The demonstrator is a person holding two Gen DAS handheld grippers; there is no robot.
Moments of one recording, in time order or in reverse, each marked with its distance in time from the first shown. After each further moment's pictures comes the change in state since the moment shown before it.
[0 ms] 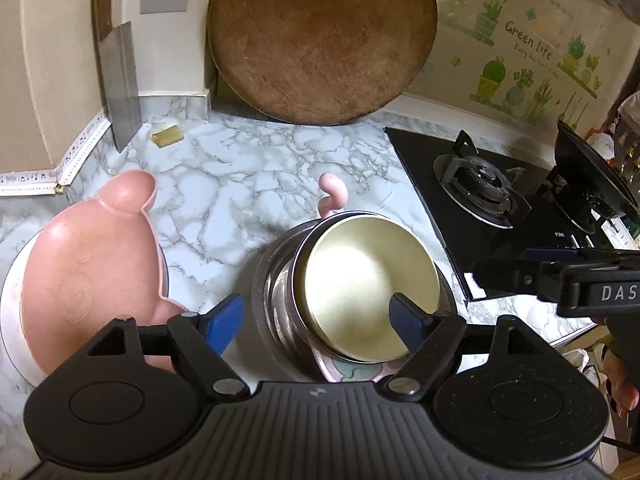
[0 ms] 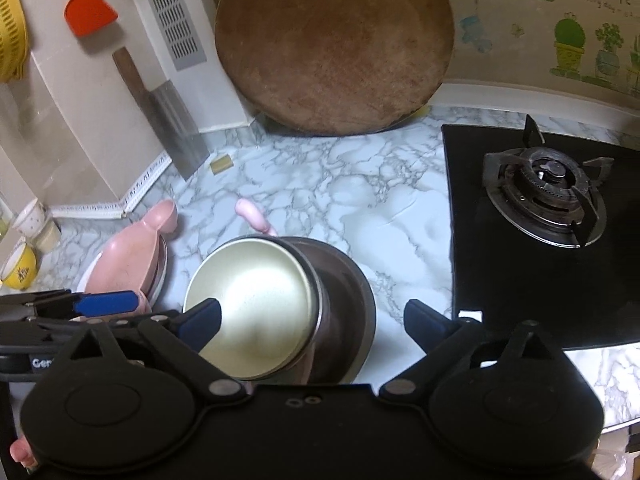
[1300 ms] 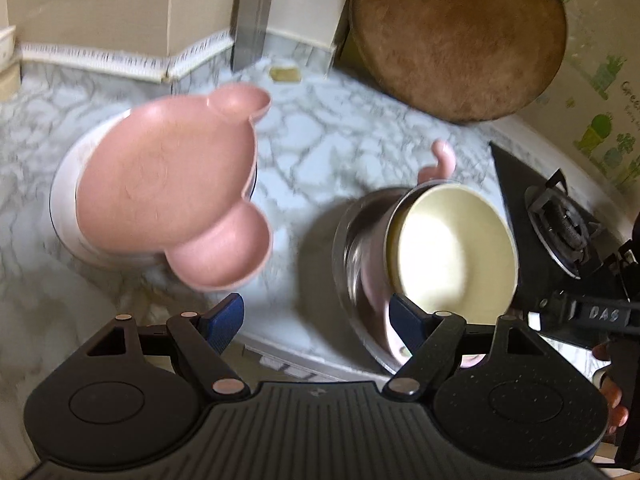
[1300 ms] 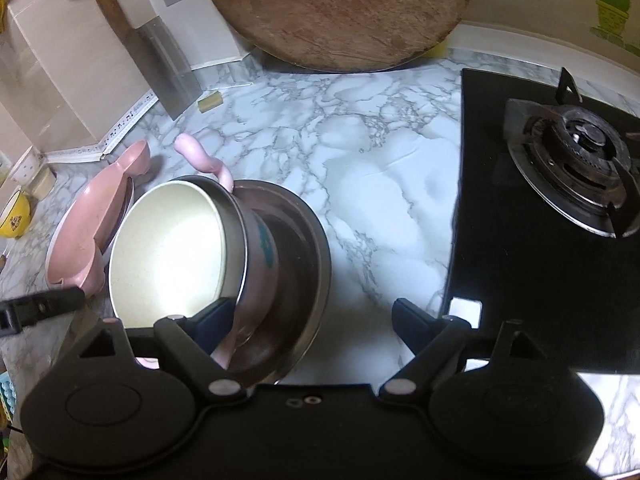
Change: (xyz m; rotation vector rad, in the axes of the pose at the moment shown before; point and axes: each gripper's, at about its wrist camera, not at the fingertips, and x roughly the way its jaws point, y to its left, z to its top) left arm 0.009 0.019 -0.043 -0.352 0.039 0.206; right arm 0.065 -0.043 0.000 -0.076 0.186 0.064
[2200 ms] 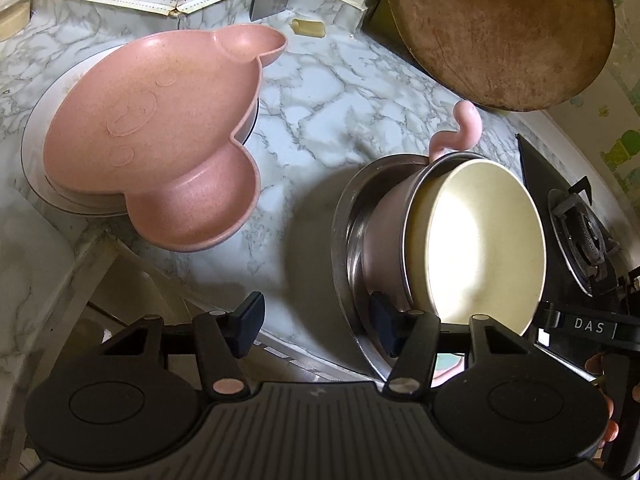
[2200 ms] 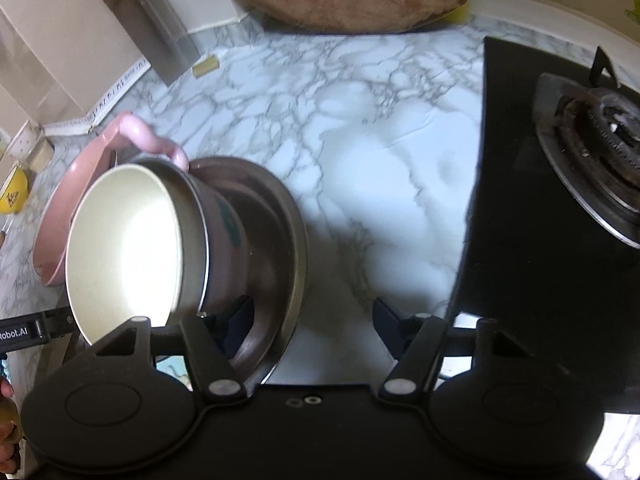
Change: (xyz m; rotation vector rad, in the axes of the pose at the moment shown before) left arm 0.039 -0.003 -0.007 -0.122 0.082 0.013; right arm 0.042 -0.014 0.013 -0.032 0.128 0.025
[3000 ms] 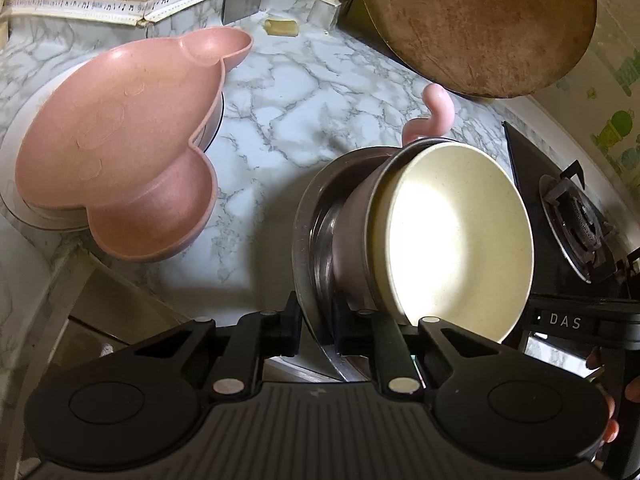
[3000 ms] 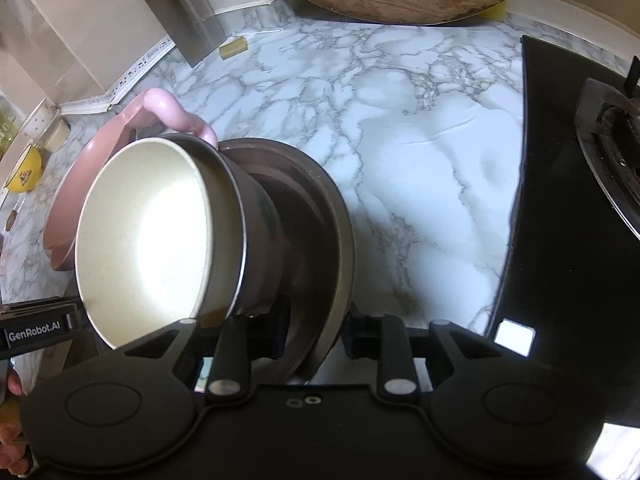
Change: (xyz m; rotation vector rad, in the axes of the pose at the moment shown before) left arm 0.008 -0.018 0.000 0.066 -0.008 -0.011; right arm 0.010 0.014 0.001 -0.040 0.018 0.035
